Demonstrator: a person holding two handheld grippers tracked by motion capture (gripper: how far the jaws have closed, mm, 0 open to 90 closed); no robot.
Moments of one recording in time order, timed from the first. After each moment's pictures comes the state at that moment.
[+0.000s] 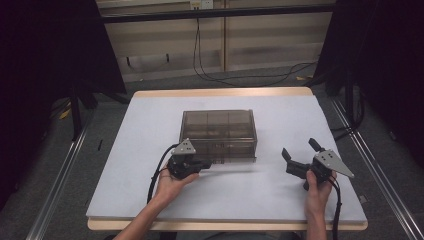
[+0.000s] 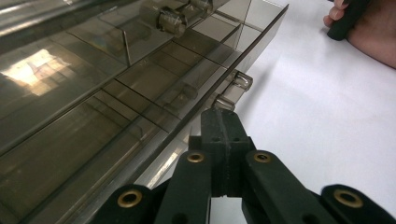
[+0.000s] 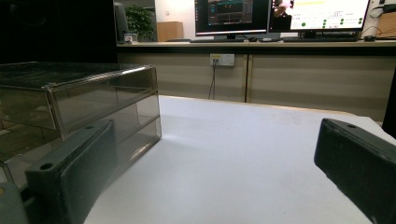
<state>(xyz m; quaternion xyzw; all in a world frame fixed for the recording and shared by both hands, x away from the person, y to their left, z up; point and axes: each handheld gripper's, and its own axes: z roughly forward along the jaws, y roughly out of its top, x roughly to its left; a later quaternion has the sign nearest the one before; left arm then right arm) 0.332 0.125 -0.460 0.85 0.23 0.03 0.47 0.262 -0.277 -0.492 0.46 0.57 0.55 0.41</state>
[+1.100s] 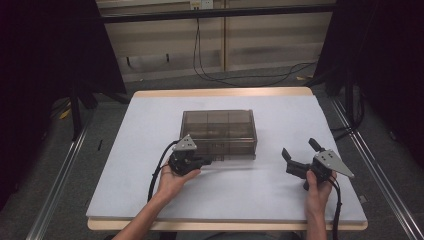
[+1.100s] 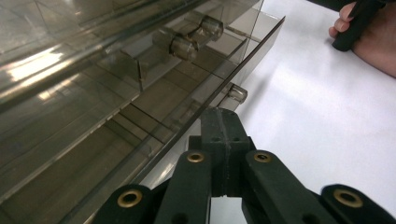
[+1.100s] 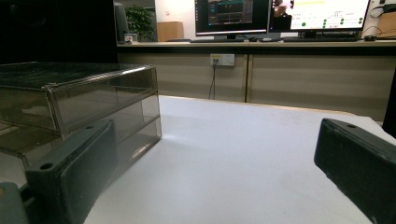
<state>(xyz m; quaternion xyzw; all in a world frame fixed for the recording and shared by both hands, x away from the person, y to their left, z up) 0.340 0.120 -0.455 0.85 0.24 0.04 0.47 0.262 -0.277 -0.492 0.46 0.57 0.55 0.41</state>
